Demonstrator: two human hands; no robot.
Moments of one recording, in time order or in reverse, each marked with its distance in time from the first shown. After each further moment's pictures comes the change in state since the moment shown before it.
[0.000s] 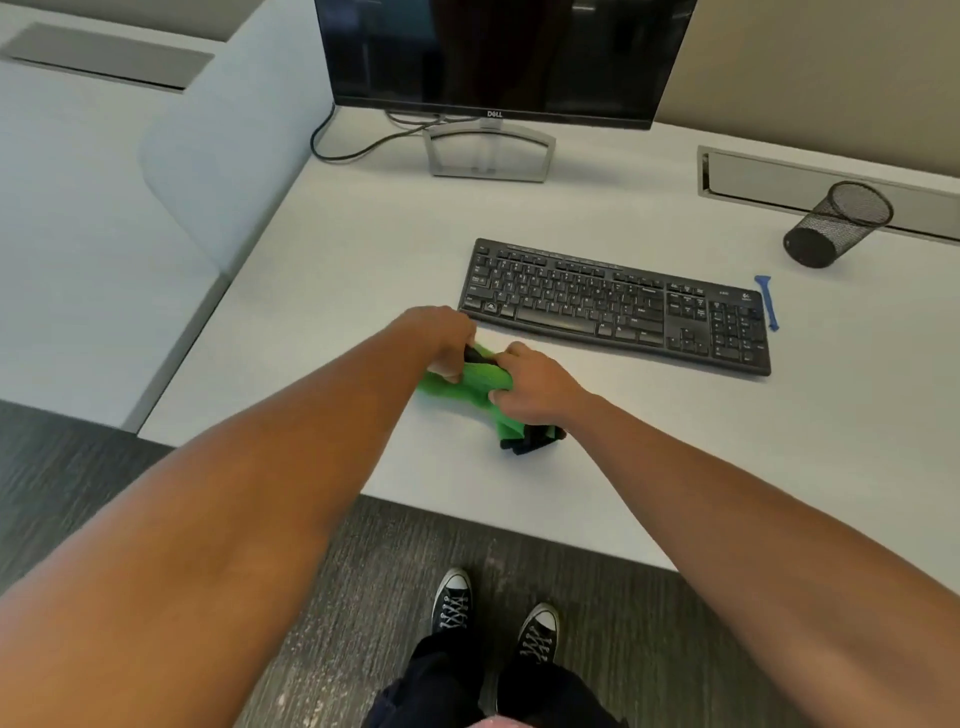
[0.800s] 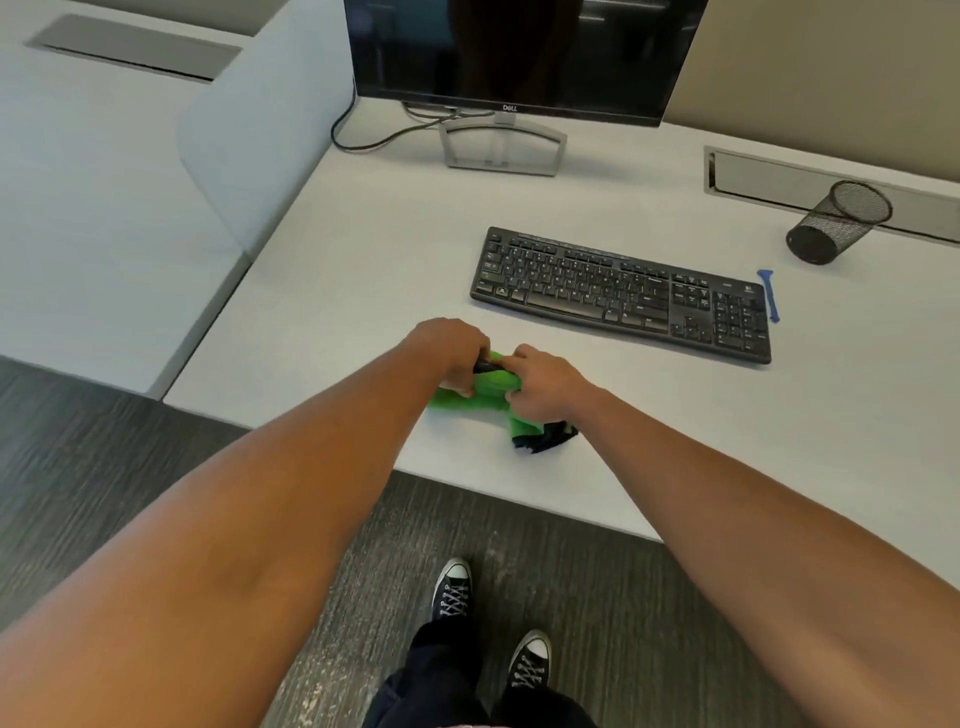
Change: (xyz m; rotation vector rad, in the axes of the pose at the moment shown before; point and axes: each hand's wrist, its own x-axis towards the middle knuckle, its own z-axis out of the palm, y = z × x) left_hand -0.040 0.017 0.029 0.059 0.016 0.015; right_hand -0.027 -0.011 0.009 -0.117 -0.111 -0.023
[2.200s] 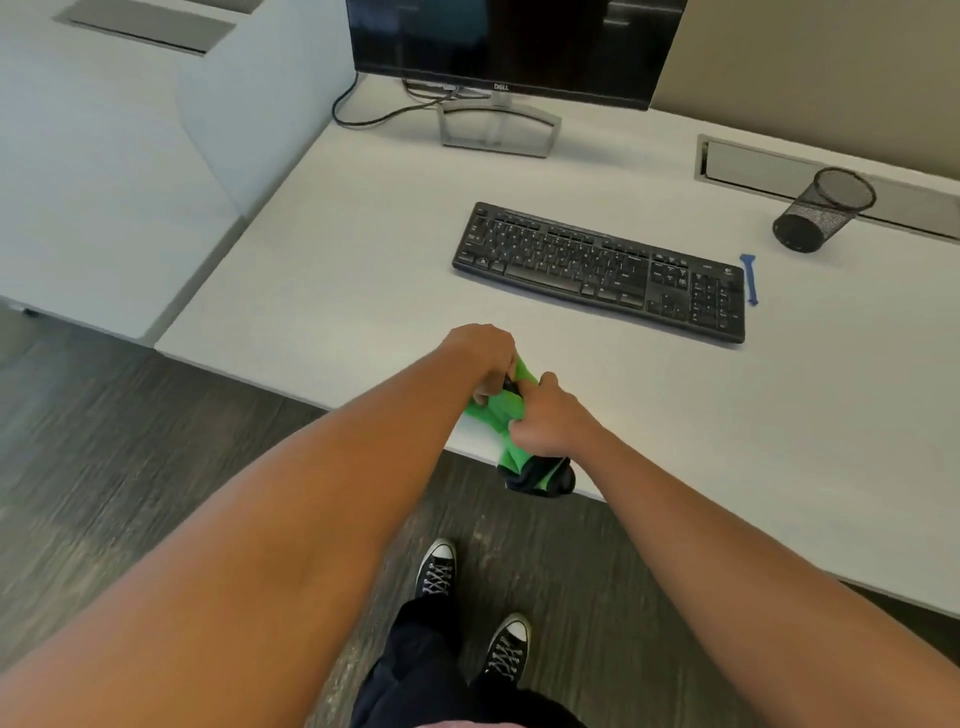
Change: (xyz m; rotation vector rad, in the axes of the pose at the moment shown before) left_hand -0.007 0.087 0.020 -0.098 -0.076 -0.025; right_hand -0.090 0.009 0.033 0.180 -0.051 0.198
